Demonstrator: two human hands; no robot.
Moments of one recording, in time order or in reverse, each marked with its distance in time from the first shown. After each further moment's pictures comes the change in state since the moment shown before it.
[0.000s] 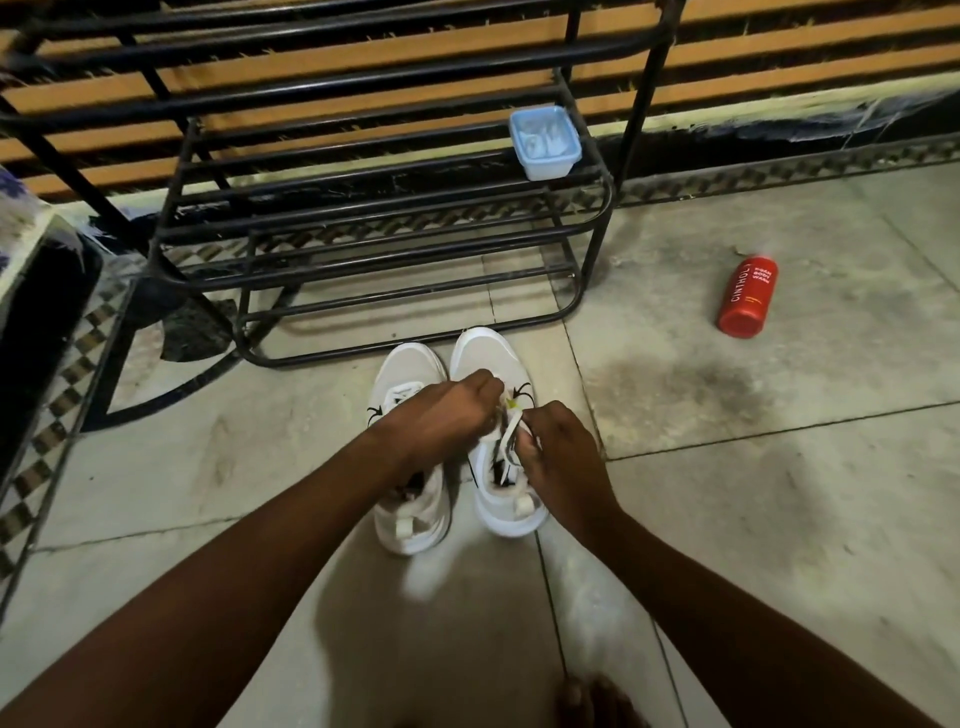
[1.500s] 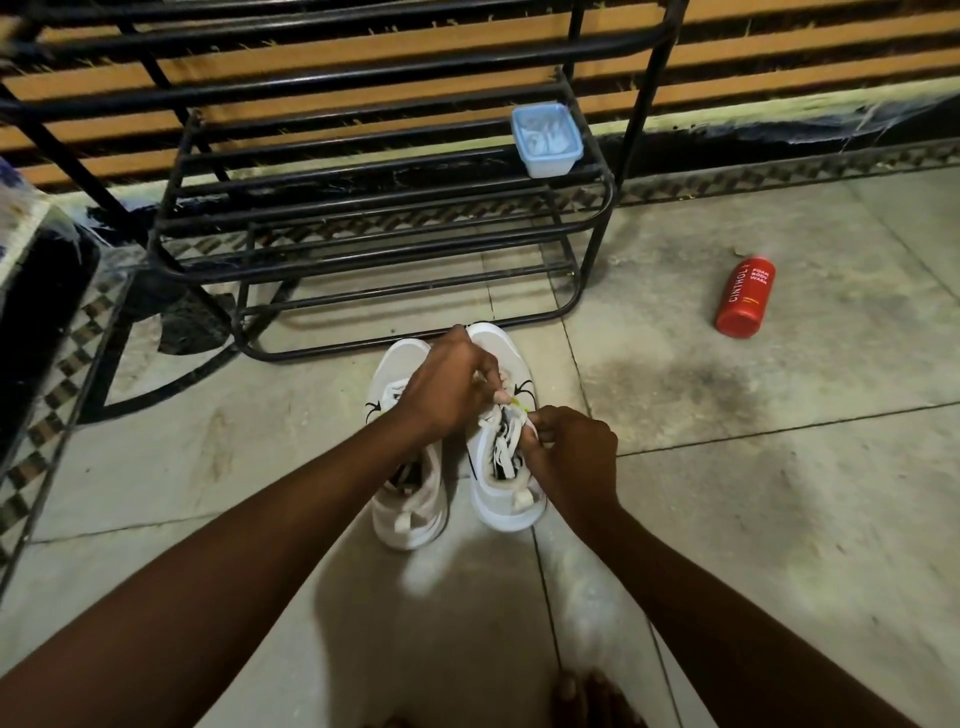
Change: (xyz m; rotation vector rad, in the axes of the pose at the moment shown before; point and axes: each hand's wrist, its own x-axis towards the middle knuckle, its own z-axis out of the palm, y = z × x) left_hand 0.018 0.000 -0.018 -0.466 0.164 -0.419; right_hand -0.001 0.000 -0.002 0.015 0.031 0.397
